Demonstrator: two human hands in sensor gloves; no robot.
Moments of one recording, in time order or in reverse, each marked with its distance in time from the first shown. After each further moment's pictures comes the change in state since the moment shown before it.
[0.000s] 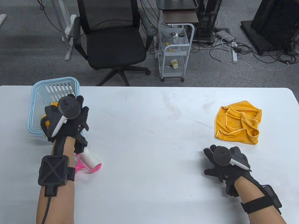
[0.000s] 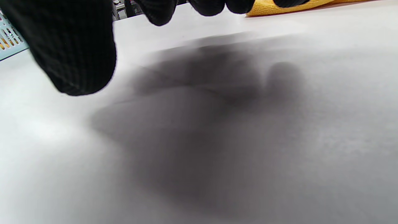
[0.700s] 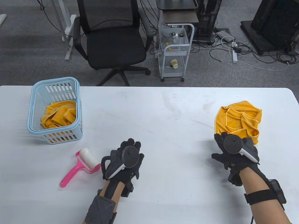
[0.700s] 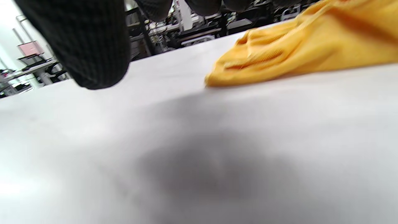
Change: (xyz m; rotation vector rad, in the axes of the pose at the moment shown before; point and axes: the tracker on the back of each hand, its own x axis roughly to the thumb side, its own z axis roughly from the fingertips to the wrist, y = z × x) left_hand 0.095 -0.162 0.104 -0.216 -0.252 0.004; right_hand -0.036 -0.064 -0.006 -0.173 0.197 -0.083
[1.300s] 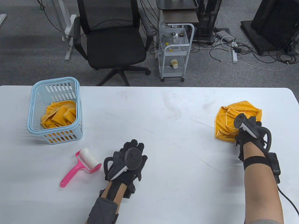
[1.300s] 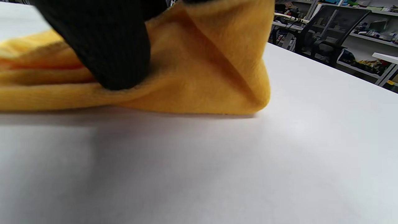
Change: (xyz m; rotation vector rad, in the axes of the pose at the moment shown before) left_hand 0.008 -0.003 0.004 -0.003 -0.031 -0.002; right_hand -0.073 0.006 -0.088 0.043 0.525 0.310
